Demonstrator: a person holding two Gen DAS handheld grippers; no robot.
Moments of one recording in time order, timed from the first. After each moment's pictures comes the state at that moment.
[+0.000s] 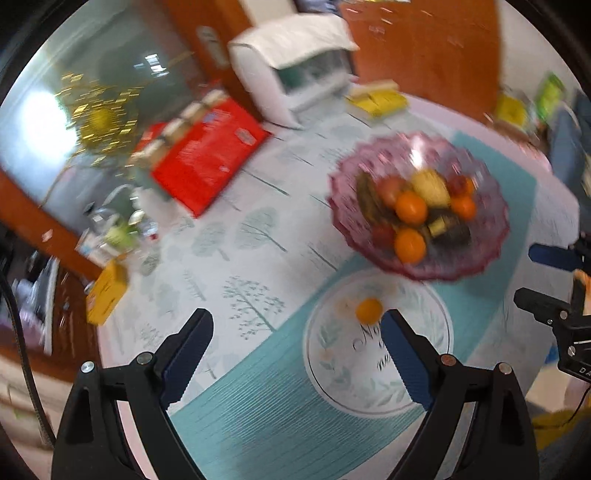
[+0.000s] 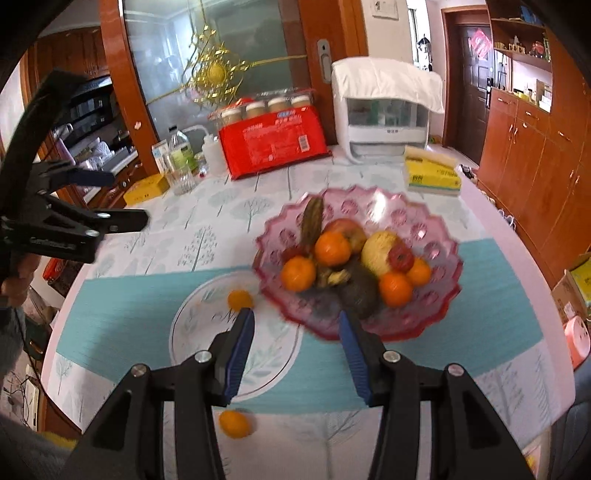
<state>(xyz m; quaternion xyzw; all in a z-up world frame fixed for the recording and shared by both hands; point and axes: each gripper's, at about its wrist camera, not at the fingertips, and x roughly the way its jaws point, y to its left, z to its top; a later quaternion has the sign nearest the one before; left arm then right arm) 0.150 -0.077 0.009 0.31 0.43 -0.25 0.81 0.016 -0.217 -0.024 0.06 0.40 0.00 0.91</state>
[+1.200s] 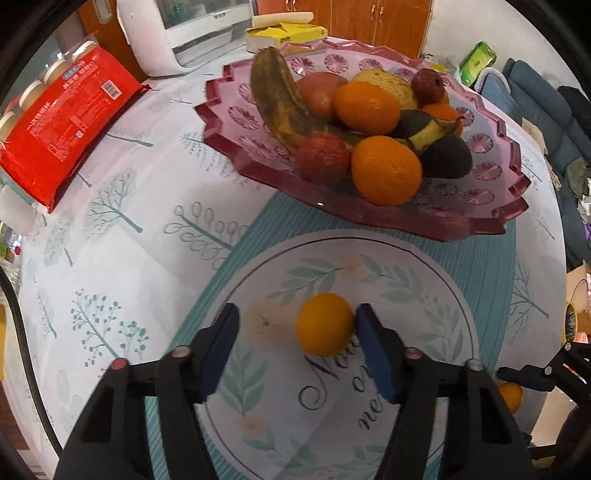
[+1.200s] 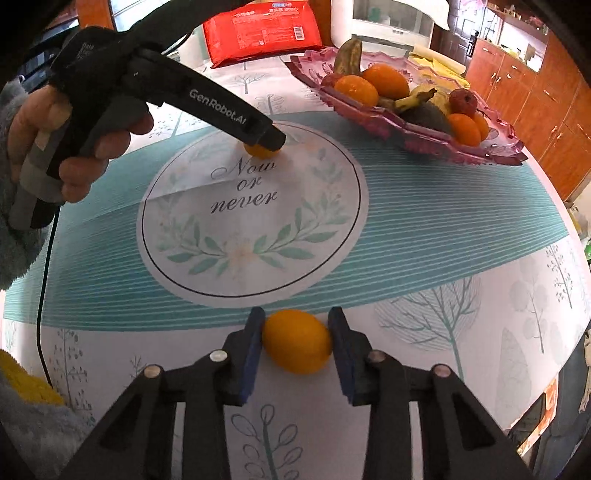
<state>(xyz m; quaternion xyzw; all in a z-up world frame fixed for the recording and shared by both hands) 0.202 -0.121 -0.158 0.28 0.48 -0.41 0.72 0.000 -0.116 -0.155 0.05 0.52 -0.09 0.85</state>
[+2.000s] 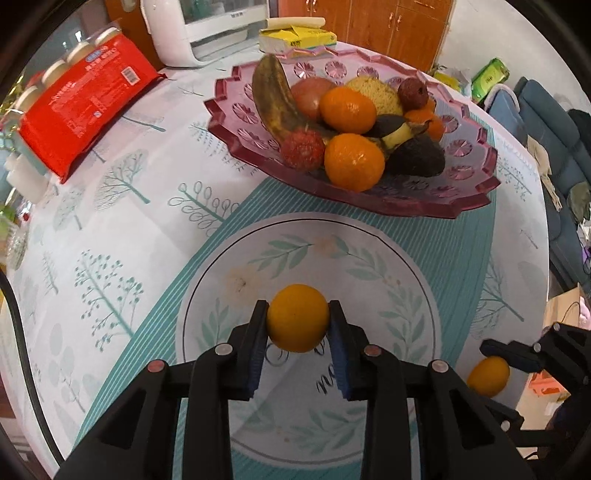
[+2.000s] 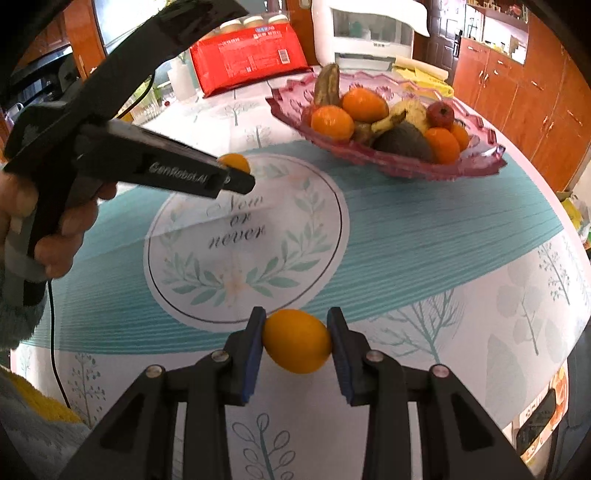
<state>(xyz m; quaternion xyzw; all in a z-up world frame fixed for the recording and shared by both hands) 0.163 -0.102 -0.133 0.25 0.50 -0.38 0.74 0.002 -0.128 -0.134 0.08 0.49 -0.09 0.87</state>
